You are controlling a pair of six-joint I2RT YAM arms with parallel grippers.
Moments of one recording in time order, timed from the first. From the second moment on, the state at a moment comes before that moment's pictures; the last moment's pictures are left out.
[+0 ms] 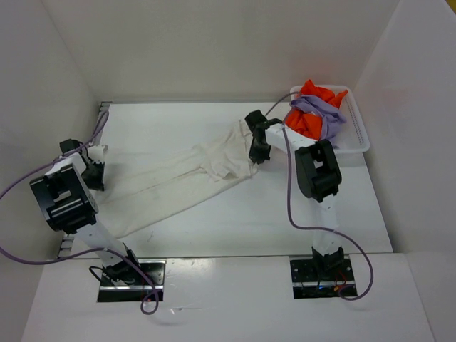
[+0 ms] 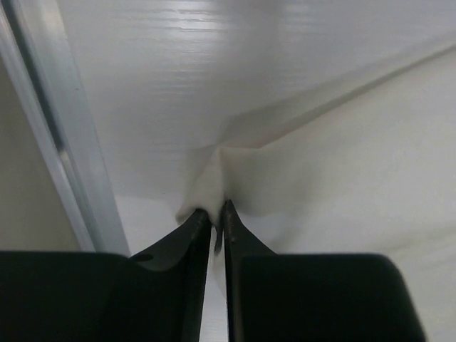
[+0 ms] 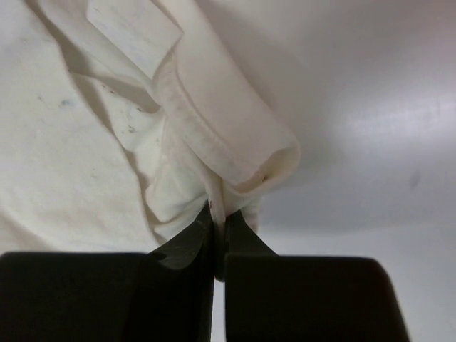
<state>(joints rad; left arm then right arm) 0.56 1.78 1.12 -0.54 0.13 0.52 0.42 2.12 1.59 -0.75 0.14 0.70</state>
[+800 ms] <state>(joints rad) 0.09 1.59 0.89 -0.68 0.12 0.83 0.31 2.78 2.81 -0.90 0.35 0.44</state>
